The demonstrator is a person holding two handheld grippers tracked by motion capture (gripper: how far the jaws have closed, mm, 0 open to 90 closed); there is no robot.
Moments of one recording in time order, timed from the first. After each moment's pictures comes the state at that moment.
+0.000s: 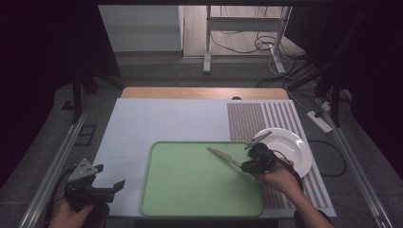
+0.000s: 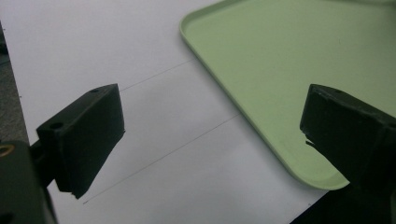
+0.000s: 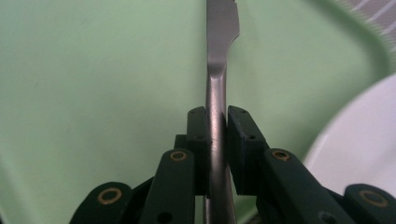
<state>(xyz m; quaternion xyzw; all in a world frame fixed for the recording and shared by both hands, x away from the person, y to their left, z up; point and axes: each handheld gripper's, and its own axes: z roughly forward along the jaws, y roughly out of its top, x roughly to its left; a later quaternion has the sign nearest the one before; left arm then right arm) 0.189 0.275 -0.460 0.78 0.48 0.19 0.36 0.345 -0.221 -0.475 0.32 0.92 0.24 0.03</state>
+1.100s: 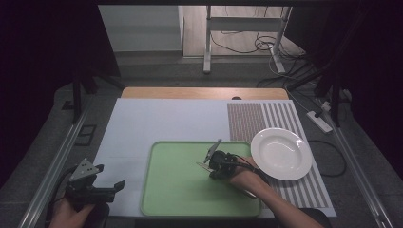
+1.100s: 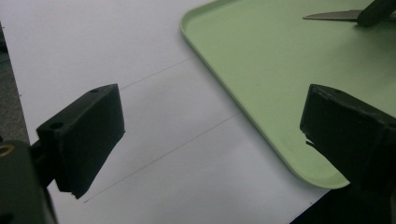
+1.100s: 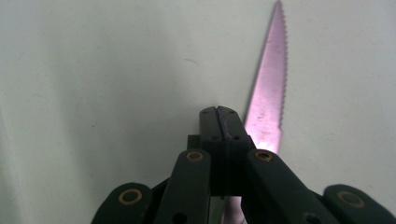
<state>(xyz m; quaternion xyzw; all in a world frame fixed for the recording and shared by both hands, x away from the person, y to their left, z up) 0.190 0.274 -0.460 0.78 0.48 0.19 0.35 0.339 -0.113 -0.500 0.14 0.98 0.17 0.01</state>
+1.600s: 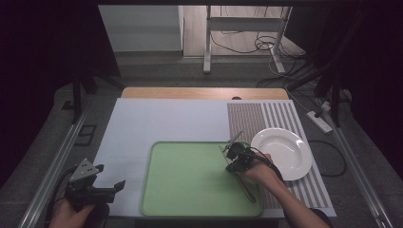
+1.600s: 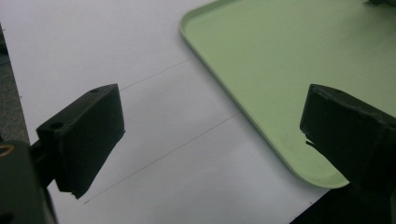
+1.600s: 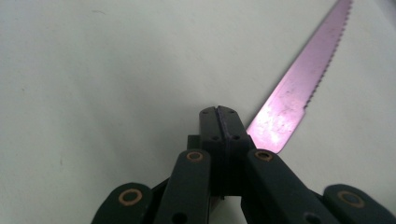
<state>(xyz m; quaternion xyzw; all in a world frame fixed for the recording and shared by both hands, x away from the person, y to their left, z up) 0.190 0.274 -0.460 0.78 0.47 0.19 0.35 0.365 -0.166 -0.497 0.24 0.96 0.17 0.01</state>
